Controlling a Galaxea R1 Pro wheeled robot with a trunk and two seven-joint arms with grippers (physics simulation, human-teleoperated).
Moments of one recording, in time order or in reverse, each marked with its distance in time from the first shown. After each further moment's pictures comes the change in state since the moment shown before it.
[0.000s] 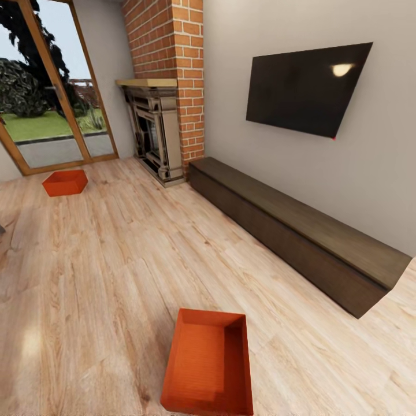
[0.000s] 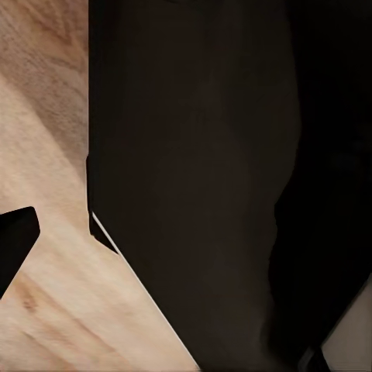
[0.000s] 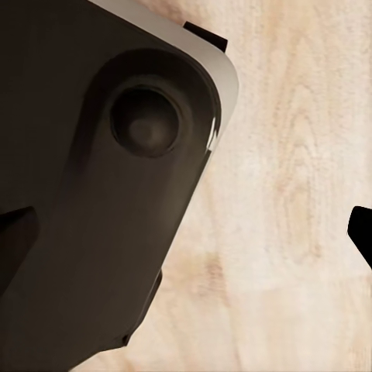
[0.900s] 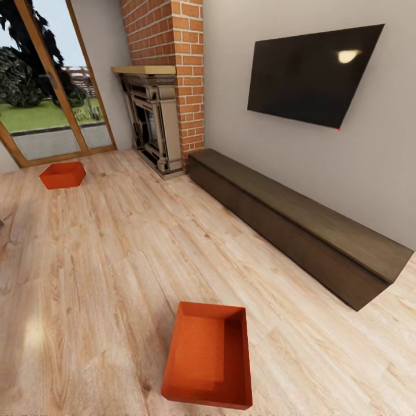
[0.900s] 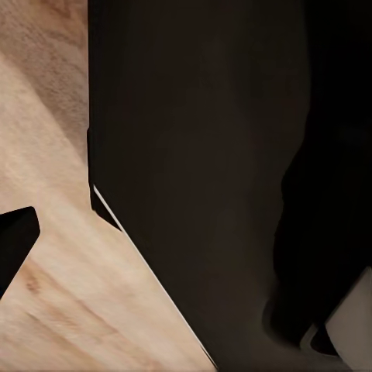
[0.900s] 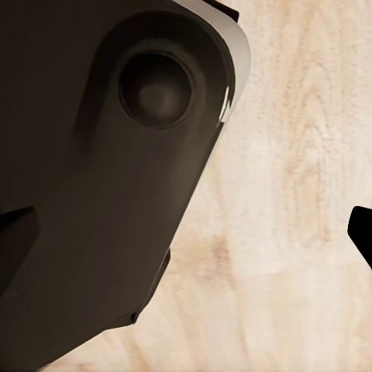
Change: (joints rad) left arm 0.000 0.000 0.000 0.000 0.000 0.000 0.000; right arm 0.000 -0.001 0.000 0.000 0.000 0.000 0.000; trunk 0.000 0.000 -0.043
